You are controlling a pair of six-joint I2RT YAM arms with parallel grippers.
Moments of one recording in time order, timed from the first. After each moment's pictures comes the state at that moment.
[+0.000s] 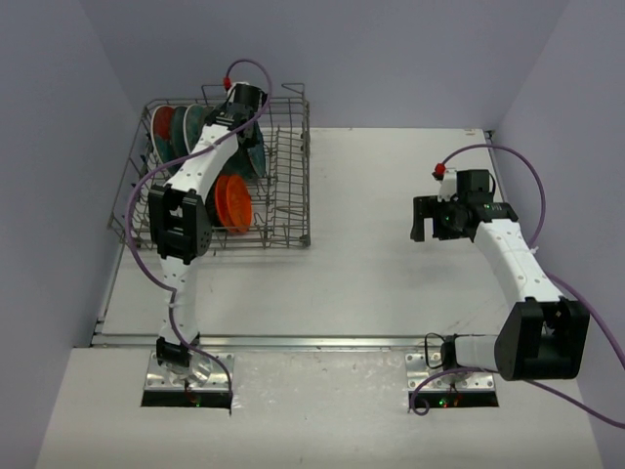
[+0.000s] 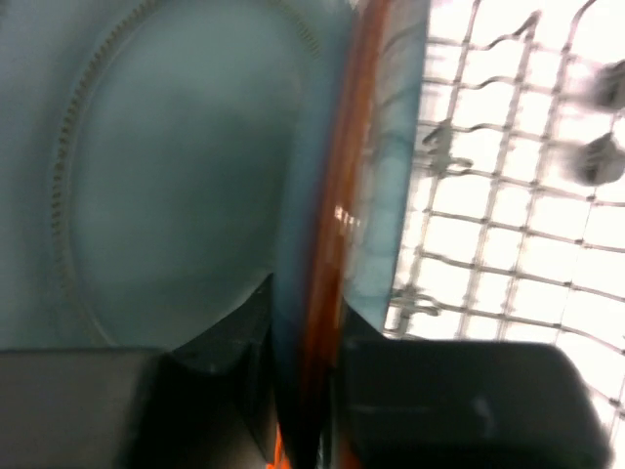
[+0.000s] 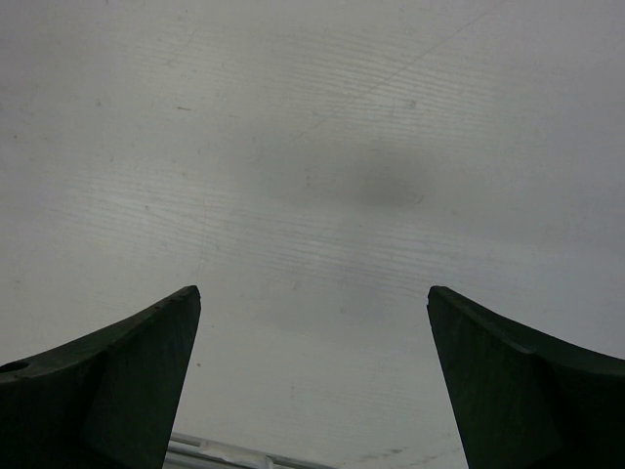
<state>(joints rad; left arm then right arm) -0.20 2.23 2.17 -0.76 -0.41 -0.29 -0.01 1.30 0.95 -0.63 -0.16 -0.06</state>
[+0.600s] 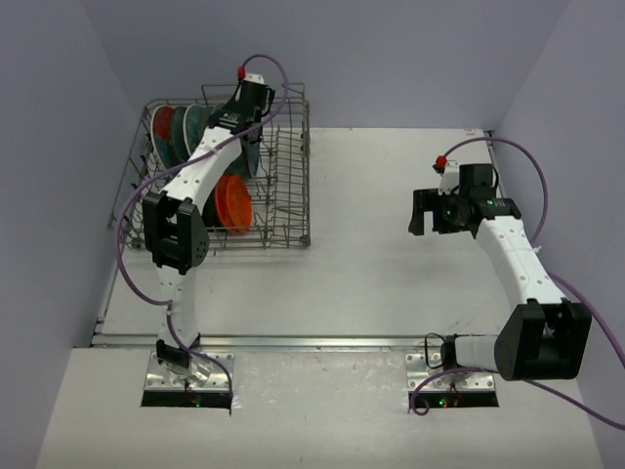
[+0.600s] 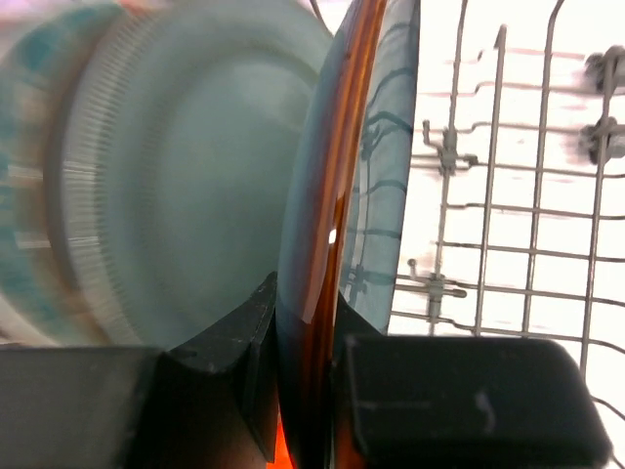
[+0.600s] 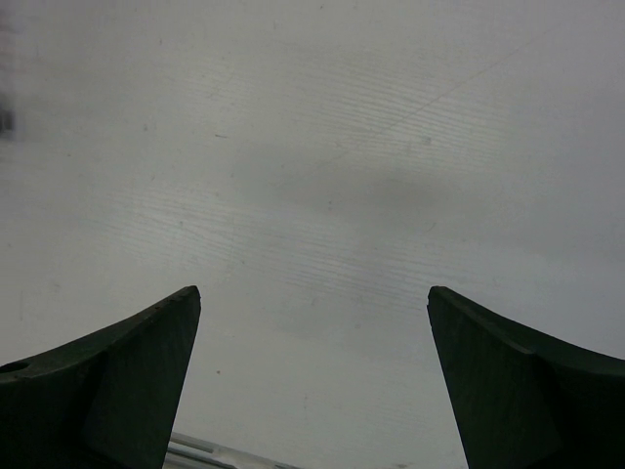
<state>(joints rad) -0.26 2.11 2.09 -0.69 -0.51 -0.09 -0.01 1.30 1.00 -0.63 -0.21 -0.06</state>
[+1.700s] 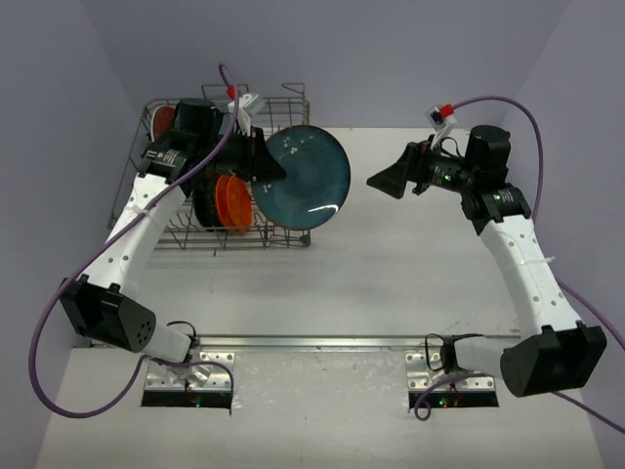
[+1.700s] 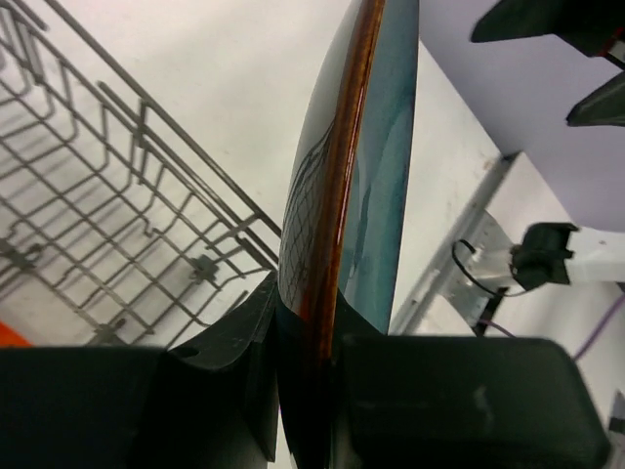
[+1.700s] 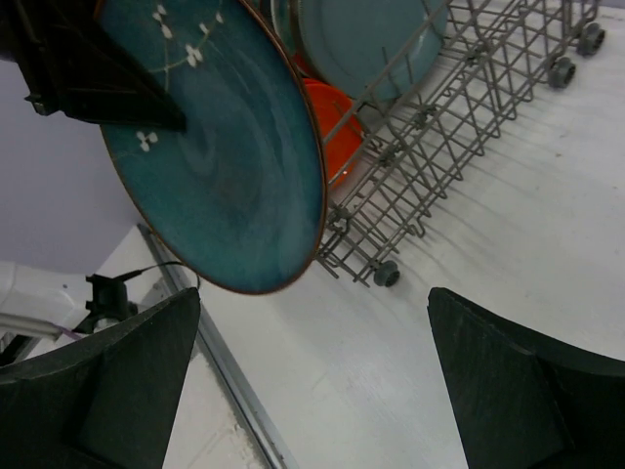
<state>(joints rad) -0.22 1.44 1.58 -0.68 0.71 -0.15 0.10 1.22 1.19 -0.28 -0.83 0.28</state>
